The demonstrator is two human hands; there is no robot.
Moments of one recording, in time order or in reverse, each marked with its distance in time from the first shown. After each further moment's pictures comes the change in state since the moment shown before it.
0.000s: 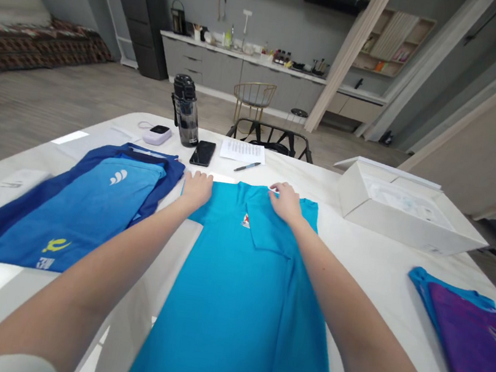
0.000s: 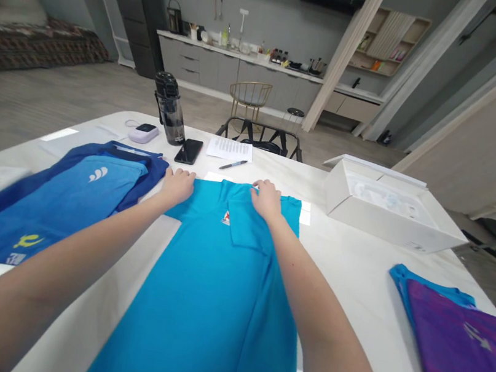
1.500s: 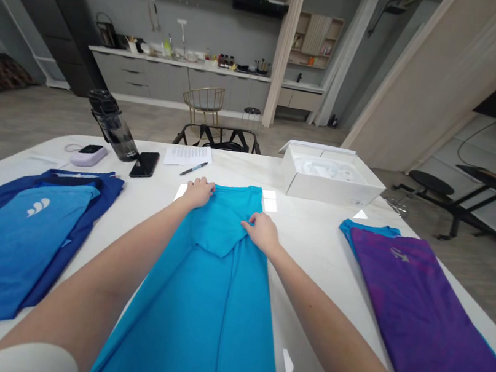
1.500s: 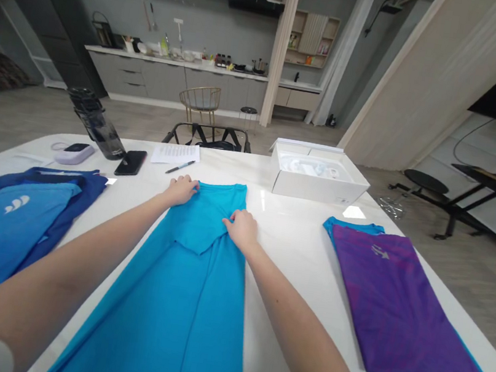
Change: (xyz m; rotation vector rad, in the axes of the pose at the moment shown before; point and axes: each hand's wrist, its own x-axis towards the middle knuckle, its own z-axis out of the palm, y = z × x) left_hand 0.046 0.154 -0.007 -0.090 -0.144 0.298; right_hand -0.143 0.060 -0.033 0.157 -0.064 0.316
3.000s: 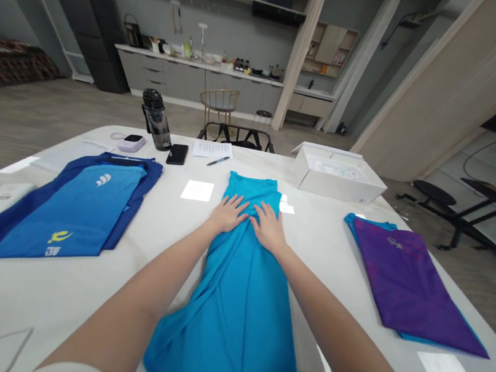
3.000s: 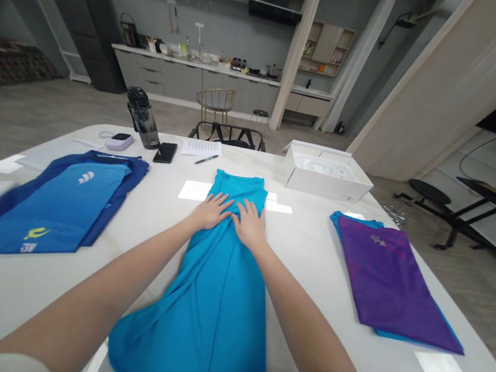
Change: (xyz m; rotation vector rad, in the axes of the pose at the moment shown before) left_hand -0.132 0.048 0.035 -0.172 0.115 0.262; right_hand -0.076 -0.045 0.011 -0.218 0.016 -0.216
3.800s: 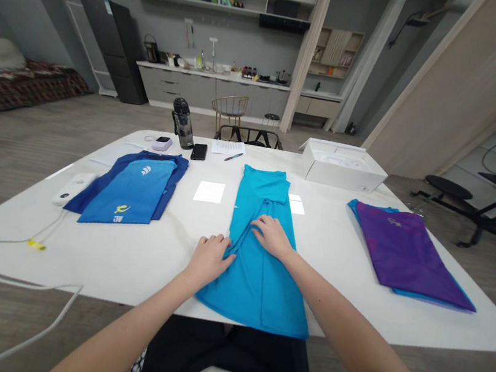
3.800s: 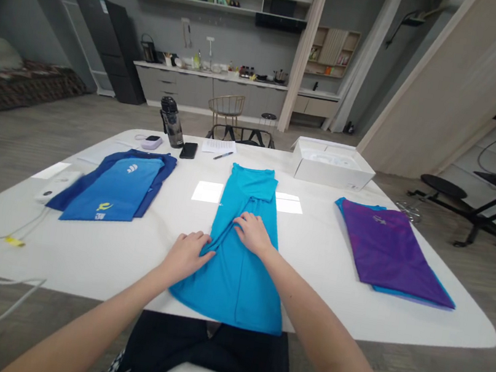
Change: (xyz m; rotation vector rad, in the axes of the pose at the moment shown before) left_hand -0.246 0.095 -0.086 -0.011 -0.025 -0.216; right_hand -0.101 -0.049 -0.017 0.072 0.040 -0.388
